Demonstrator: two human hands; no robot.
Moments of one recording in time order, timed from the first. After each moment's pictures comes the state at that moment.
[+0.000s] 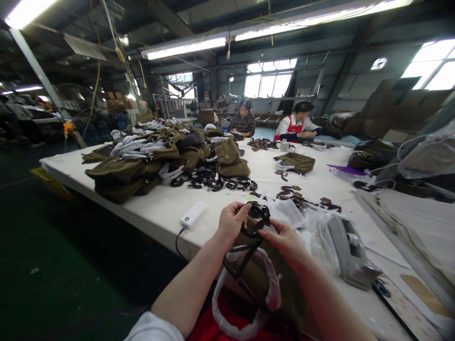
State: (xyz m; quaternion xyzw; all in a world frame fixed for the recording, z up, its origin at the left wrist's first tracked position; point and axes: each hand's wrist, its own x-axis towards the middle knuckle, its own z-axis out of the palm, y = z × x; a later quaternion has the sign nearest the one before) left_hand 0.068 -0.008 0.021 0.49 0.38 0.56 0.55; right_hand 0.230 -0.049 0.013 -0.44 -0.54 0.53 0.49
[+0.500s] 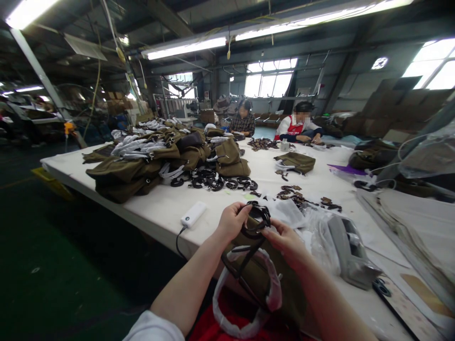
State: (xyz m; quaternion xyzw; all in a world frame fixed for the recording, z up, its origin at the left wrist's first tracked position) left_hand 0.062 -0.004 0.016 0.58 0.40 0.50 0.51; right_hand 0.233 -0.053 0.011 -0.48 -0.50 0.55 0.47
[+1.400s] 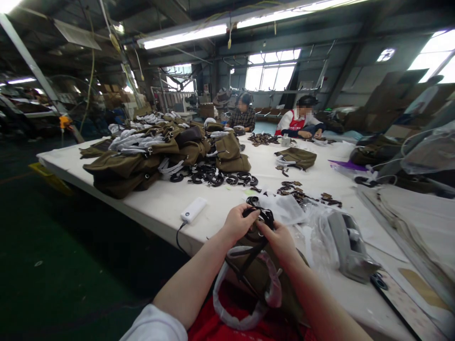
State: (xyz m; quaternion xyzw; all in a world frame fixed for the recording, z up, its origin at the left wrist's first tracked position) left_hand 0.070 -0.010 0.008 0.56 0.42 0.46 0.55; right_hand 0.213 -0.048 -0.008 -0.57 -0.51 0.42 0.48
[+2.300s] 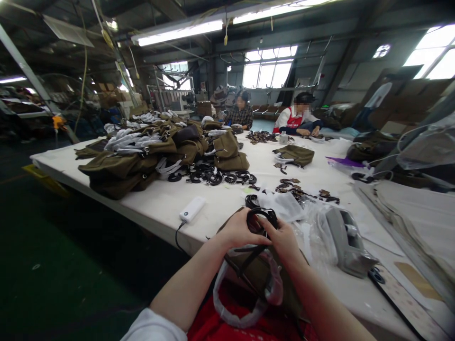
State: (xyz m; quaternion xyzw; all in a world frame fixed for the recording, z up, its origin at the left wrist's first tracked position) left_hand 0.060 -0.021 0.009 0.69 0.38 0.35 0.50; right_hand 0.220 -0.048 -0.013 -0.58 -0.50 0.39 0.51
